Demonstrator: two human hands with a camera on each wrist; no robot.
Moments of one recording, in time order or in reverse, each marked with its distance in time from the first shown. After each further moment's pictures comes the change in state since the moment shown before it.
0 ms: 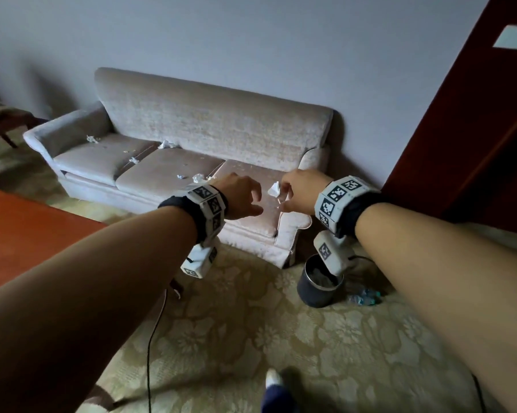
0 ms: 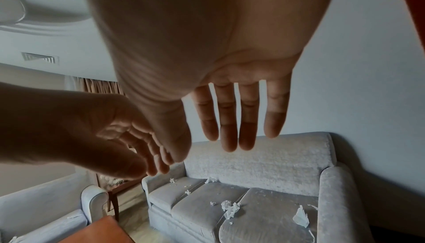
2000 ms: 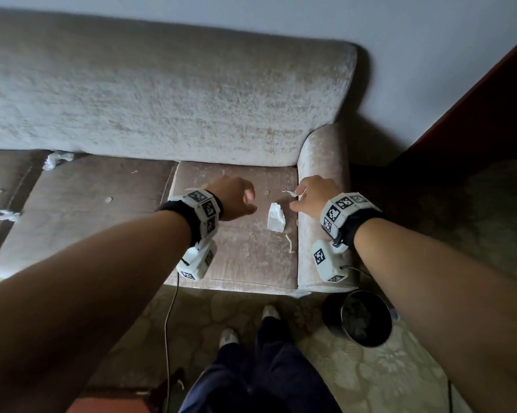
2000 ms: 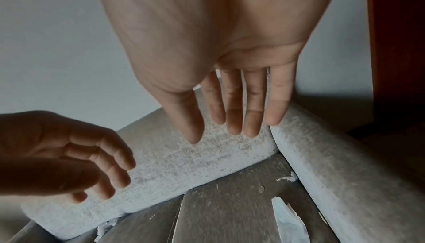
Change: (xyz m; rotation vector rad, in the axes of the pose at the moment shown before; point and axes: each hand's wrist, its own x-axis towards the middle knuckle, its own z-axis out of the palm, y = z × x) left_hand 0.749 -0.285 0.035 -0.175 -0.371 0.151; right_hand 0.713 0.217 0.075 0.360 -0.161 0.604
